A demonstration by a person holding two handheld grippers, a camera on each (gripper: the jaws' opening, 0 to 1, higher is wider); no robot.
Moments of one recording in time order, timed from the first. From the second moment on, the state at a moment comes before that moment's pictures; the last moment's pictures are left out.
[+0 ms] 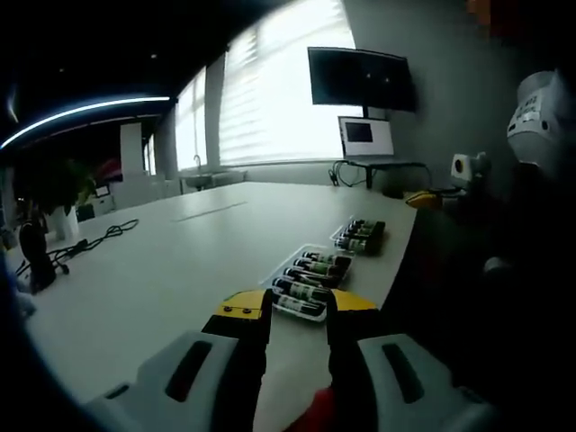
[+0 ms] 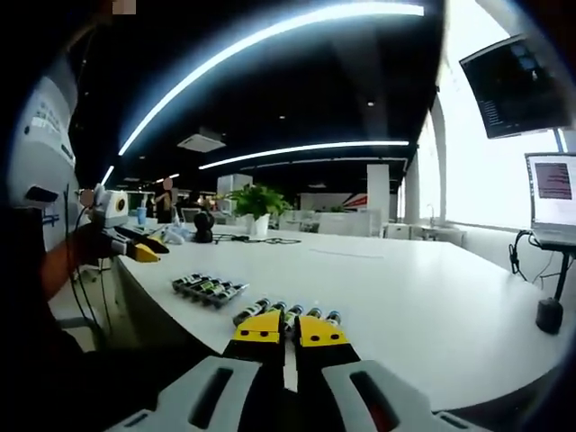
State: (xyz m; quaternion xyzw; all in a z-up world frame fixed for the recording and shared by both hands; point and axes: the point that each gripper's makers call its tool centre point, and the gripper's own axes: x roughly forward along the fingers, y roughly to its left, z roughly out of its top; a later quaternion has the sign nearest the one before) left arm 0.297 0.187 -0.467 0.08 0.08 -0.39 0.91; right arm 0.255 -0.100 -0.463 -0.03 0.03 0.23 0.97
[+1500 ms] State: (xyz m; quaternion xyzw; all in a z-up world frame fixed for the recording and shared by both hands) left arm 0.264 0.198 -0.450 0.09 0.04 -0.39 0.92; right arm 0.234 -0.087 -0.451 -0.01 0.02 0.19 0.98
